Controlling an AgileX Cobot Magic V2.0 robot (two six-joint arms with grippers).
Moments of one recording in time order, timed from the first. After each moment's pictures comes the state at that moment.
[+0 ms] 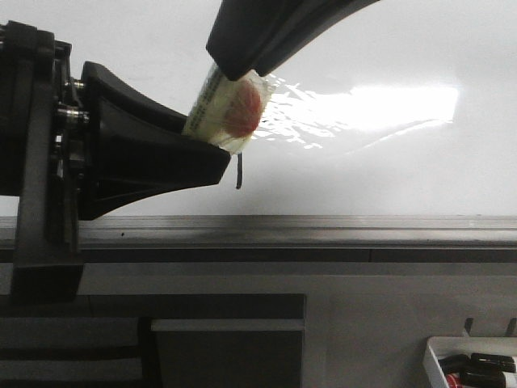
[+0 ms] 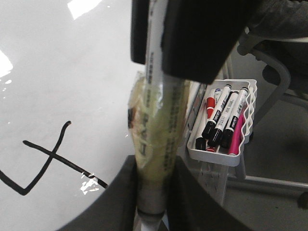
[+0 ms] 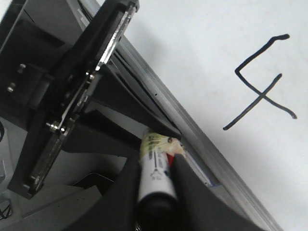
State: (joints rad) left arm -0.63 1.31 -0.40 0.75 -0.68 -0.19; right arm 0.85 1.25 -1.06 0.14 0.65 -0.14
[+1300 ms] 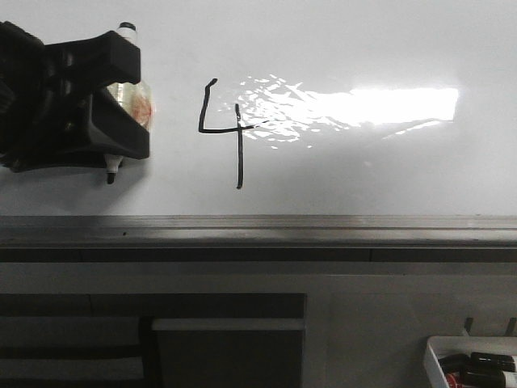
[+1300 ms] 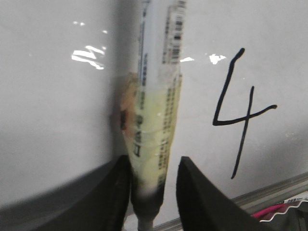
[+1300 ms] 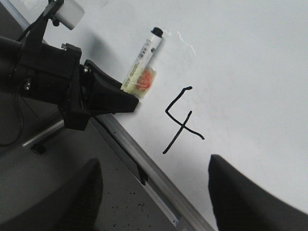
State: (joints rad) left arm -0.64 1.27 -0.57 -0.06 -0.07 -0.48; right arm 0.74 1.04 -1.06 0.09 0.65 -0.14
